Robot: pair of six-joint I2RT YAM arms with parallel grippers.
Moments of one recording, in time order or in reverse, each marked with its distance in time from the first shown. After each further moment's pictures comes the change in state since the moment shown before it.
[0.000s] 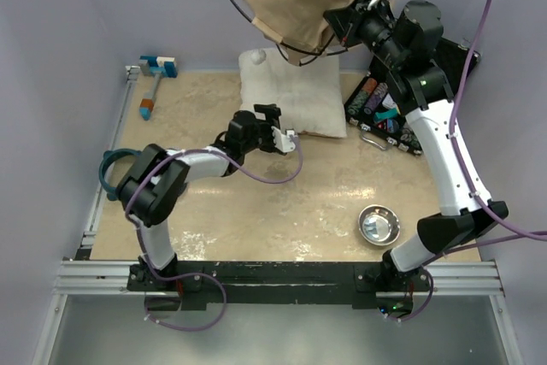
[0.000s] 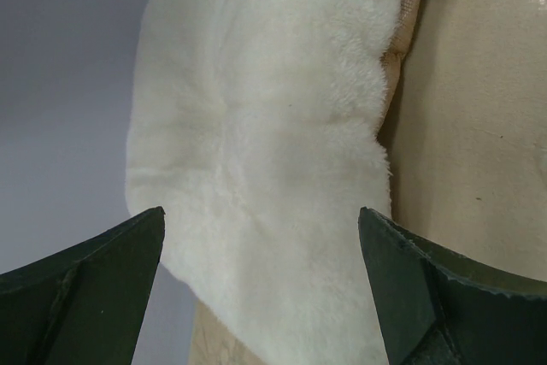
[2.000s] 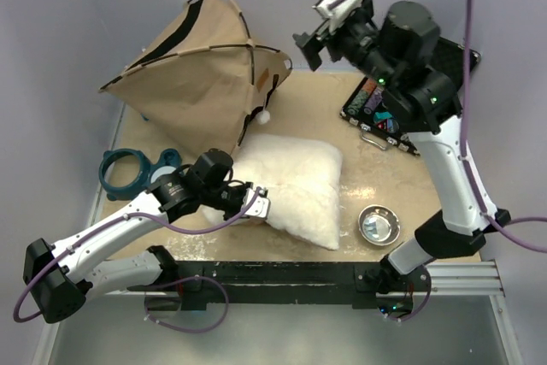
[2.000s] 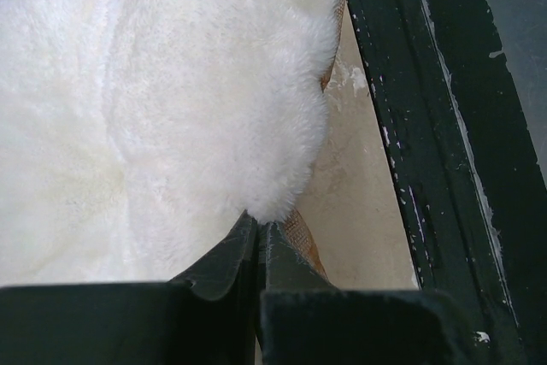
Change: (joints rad) left arm -0.237 -0.773 -0.135 -1.124 0.409 -0.306; right arm 0.331 0.048 0.348 -0.420 0.276 -0.709
